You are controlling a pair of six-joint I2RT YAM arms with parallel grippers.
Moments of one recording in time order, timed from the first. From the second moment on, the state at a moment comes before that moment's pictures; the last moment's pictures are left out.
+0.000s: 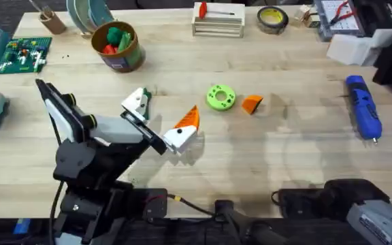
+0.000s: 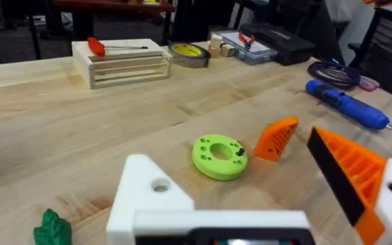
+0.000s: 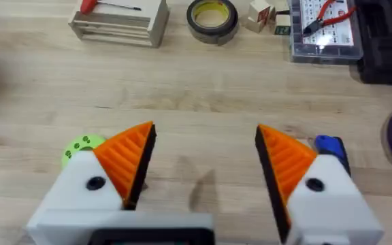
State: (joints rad) left arm -0.19 0.01 0.01 -0.05 0.53 -0.18; right arm 0.00 0.75 0.97 -0.79 -0.06 0.03
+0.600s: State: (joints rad) left arm -0.19 0.01 0.01 -0.06 0.71 -0.18; right arm 0.00 0.75 0.97 -0.79 -0.06 0.03
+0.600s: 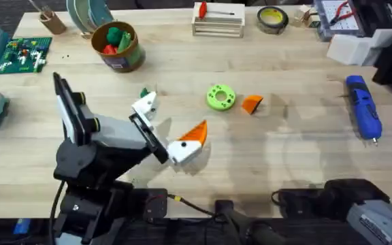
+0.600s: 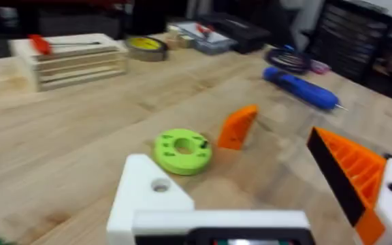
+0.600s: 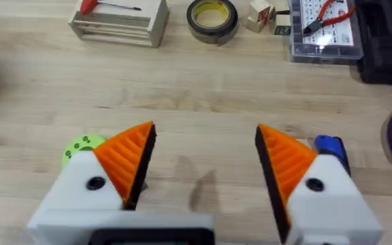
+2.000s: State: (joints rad) left arm -0.19 0.01 0.01 -0.08 0.95 -0.13; right arm 0.29 0.94 0.97 -0.90 -0.20 -0.03
